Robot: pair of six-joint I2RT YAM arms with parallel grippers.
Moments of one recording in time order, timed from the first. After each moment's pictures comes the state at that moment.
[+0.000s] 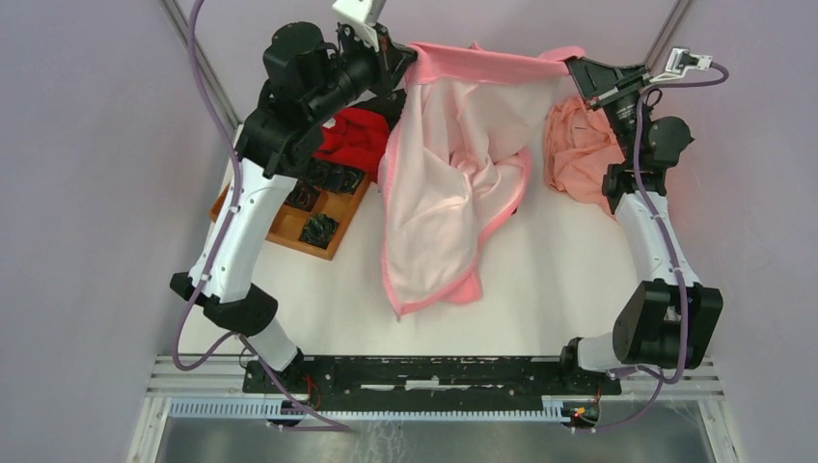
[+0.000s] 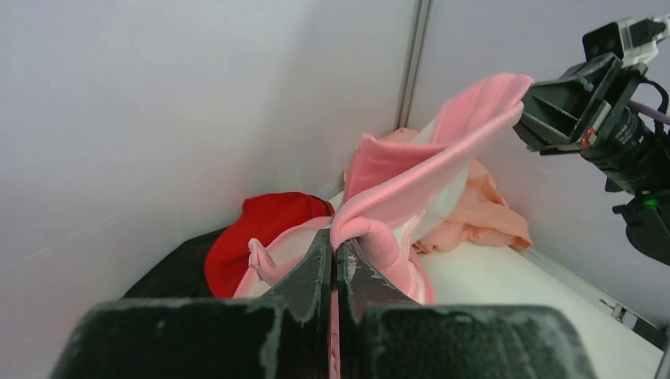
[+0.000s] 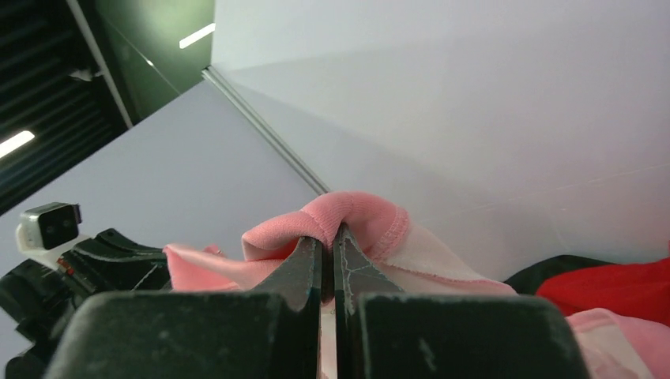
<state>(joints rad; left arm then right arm) -0.58 1.66 2.26 -0.53 0.15 -0.02 -0.14 1.43 1.21 0.84 -0.52 1.22</state>
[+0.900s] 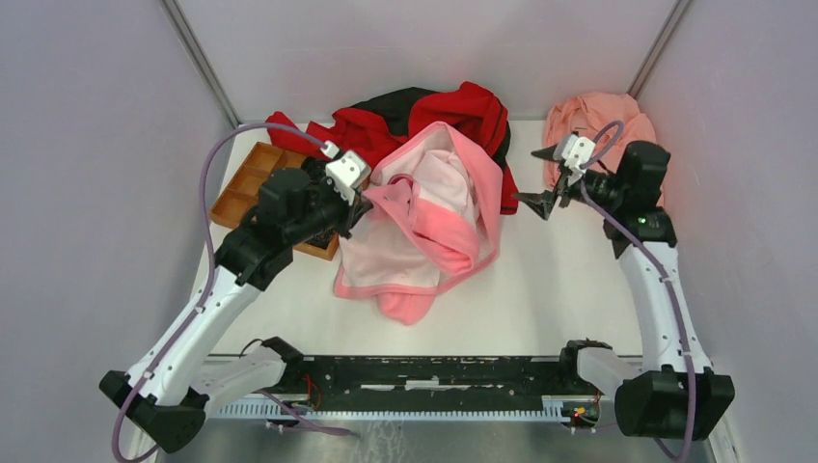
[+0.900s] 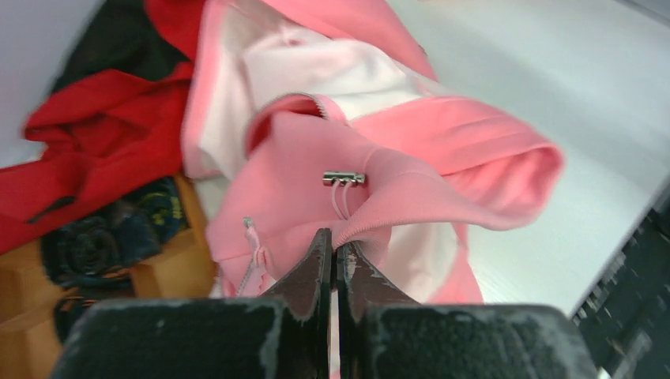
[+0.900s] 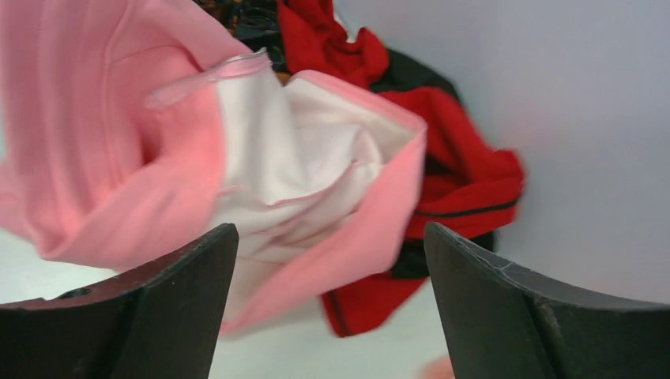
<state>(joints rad) -0.56 1.01 1.19 -0.49 0.15 0.15 -0.04 1.06 0.93 -0.11 -1.06 -0.43</state>
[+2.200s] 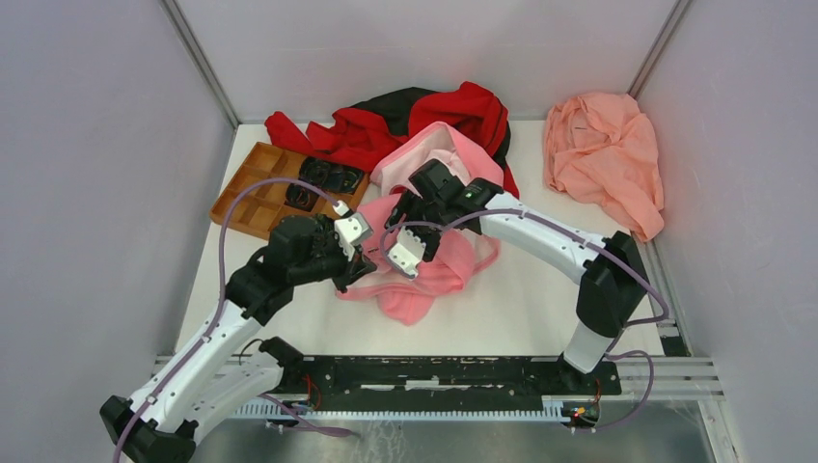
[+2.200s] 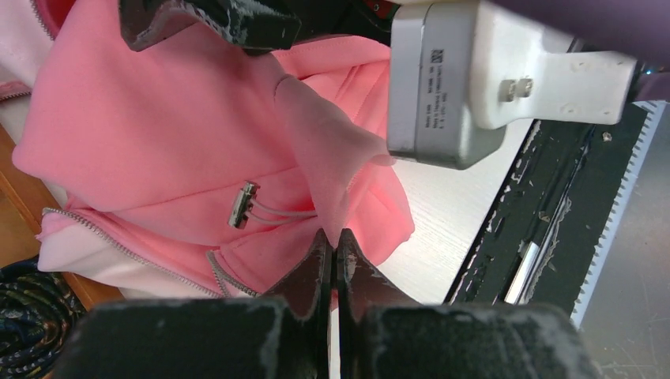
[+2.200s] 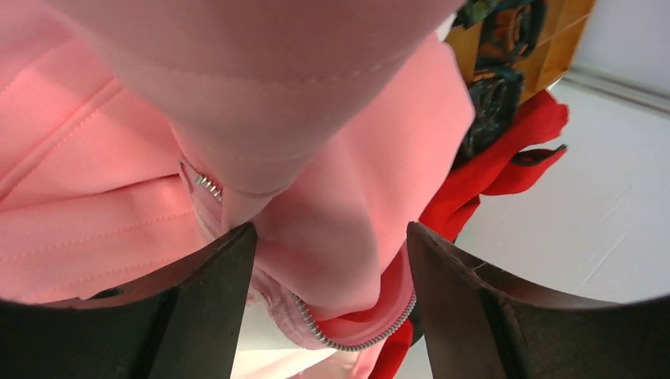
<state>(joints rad) -0.56 0.77 0.76 -0.52 0.45 0.15 0.82 1.71 1.48 -0.69 -0.32 -1.78</state>
